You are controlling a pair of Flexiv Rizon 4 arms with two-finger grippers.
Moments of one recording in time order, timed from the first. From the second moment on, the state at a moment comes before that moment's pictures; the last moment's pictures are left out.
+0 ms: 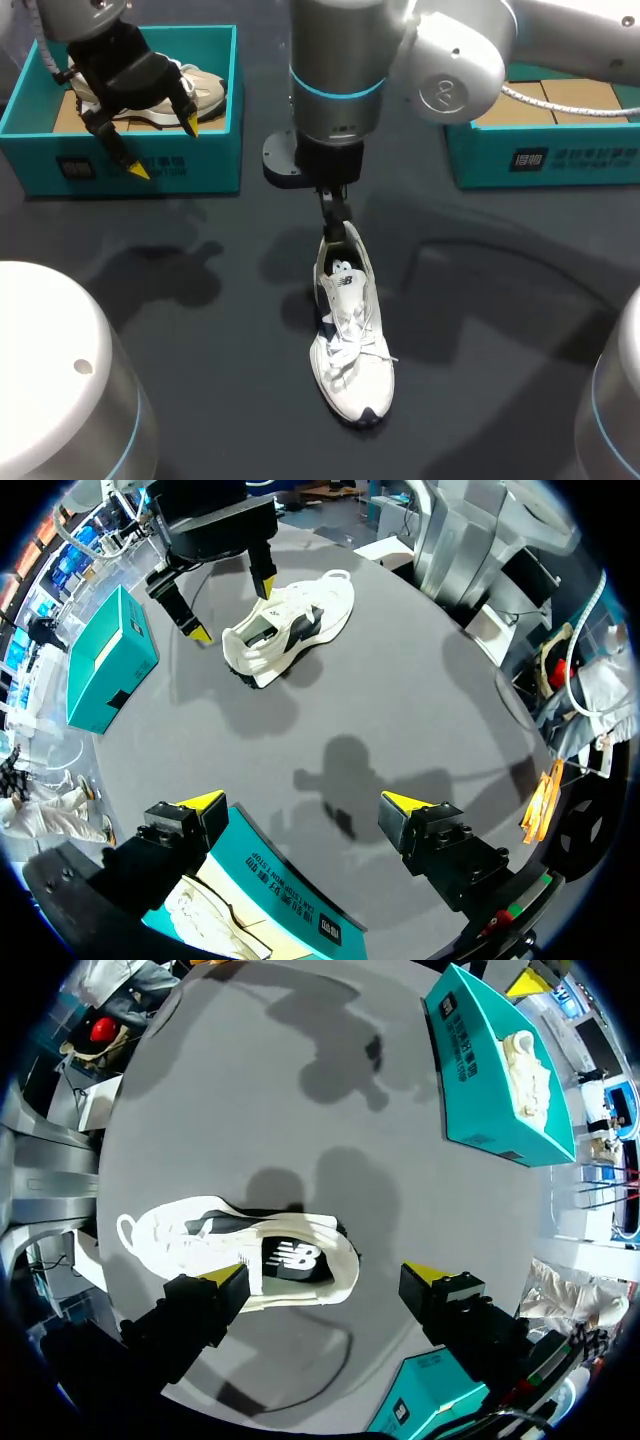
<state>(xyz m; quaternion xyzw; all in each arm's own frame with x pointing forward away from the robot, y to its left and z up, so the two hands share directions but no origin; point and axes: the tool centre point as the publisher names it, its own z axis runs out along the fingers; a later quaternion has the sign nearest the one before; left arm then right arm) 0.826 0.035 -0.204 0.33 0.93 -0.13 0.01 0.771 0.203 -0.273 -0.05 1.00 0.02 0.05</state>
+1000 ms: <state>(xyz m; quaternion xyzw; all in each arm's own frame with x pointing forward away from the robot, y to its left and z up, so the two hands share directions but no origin) 0.826 0.035 -0.204 0.33 0.93 -0.13 0.01 0.801 0.183 -0.353 0.00 1.00 0.00 0.07</state>
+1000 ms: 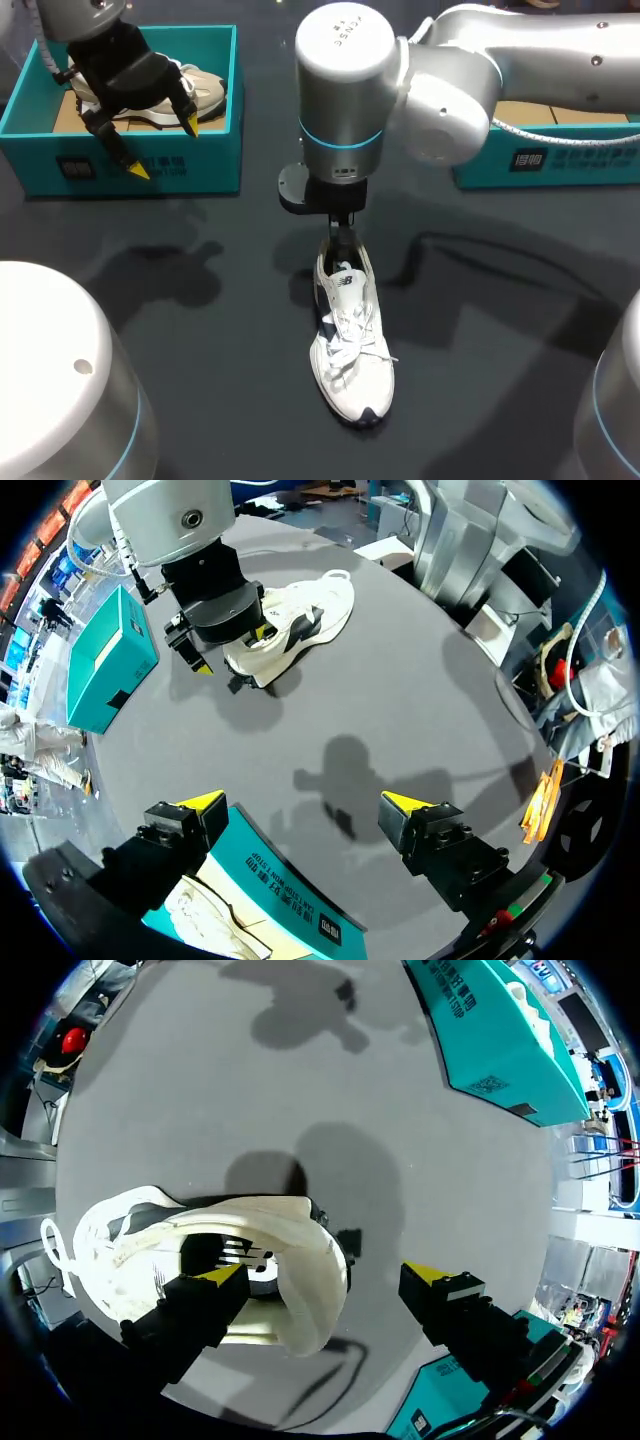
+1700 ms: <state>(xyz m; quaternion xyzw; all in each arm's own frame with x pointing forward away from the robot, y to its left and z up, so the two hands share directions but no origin) 0.826 0.035 -0.204 0.33 0.93 -0.13 0.01 0.806 0.177 -0.381 0.01 1.00 0.00 0.05</state>
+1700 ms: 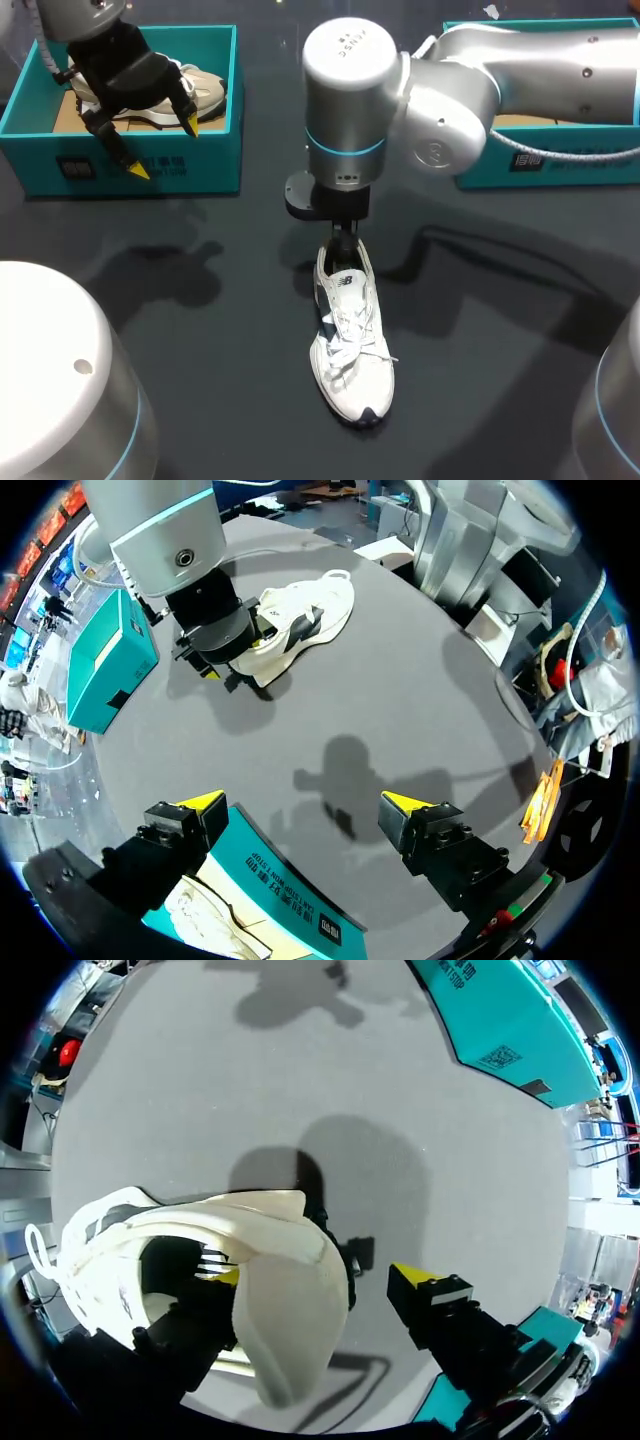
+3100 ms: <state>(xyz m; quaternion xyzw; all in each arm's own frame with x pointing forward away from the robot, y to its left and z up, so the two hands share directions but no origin) 0.826 0.035 -0.204 0.33 0.93 -0.13 0.01 0.817 0.134 -0.259 0.05 1.00 -0.03 0.05</state>
